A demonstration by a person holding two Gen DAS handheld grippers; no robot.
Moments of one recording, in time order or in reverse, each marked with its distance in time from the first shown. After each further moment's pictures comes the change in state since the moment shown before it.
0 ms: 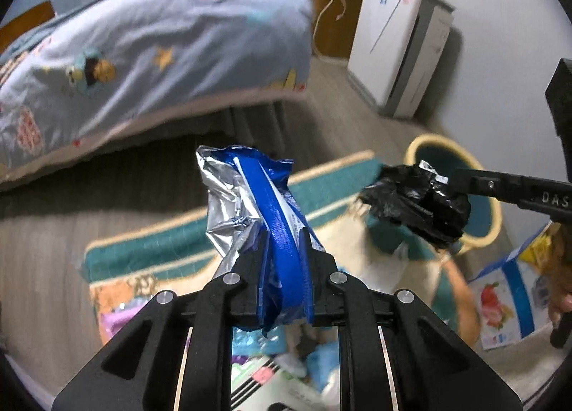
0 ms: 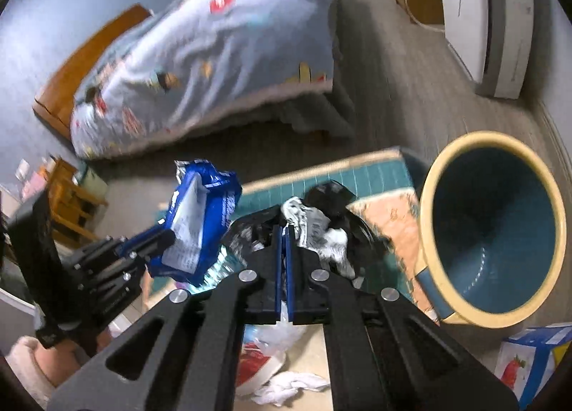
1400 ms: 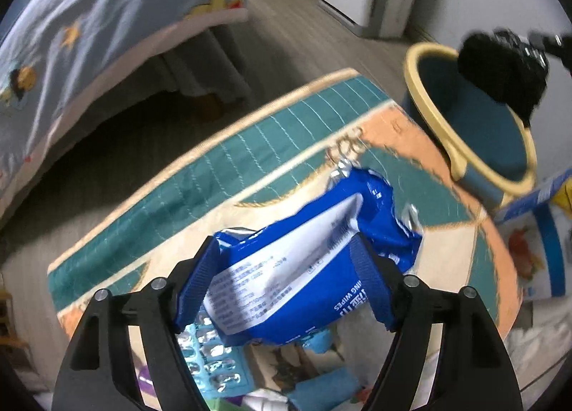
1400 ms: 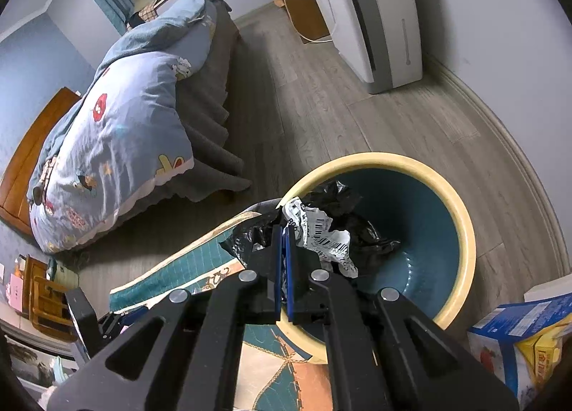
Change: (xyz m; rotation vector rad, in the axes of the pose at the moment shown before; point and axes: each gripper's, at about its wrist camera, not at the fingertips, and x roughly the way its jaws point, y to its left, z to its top) left arm 0.129 -0.050 -0.010 0.208 0.282 0.002; right arm -0.049 -0.154 0.017 0.290 -0.133 -0.195
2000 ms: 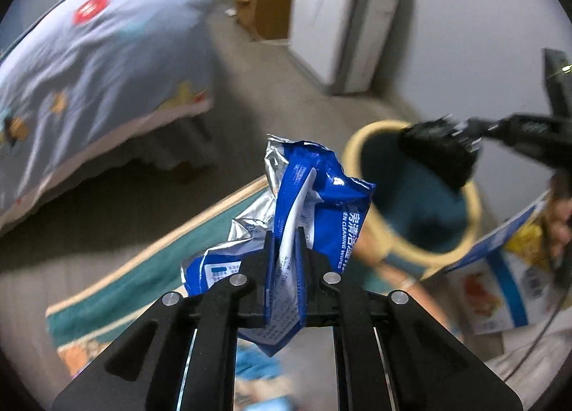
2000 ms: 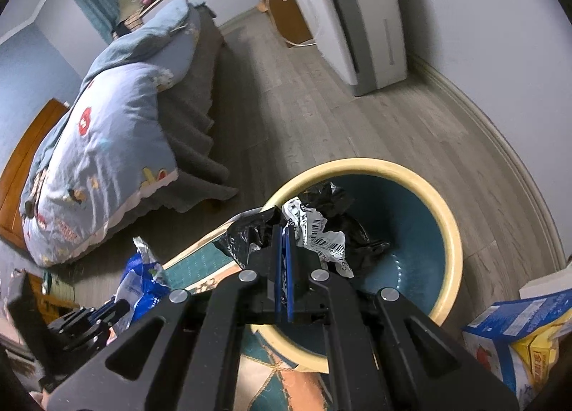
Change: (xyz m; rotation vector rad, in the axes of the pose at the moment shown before) left arm -0.070 -0.045 0.064 -0.006 -0.195 -0.128; right arm 0.002 -0.020 0.007 0.058 -0.021 -0.043
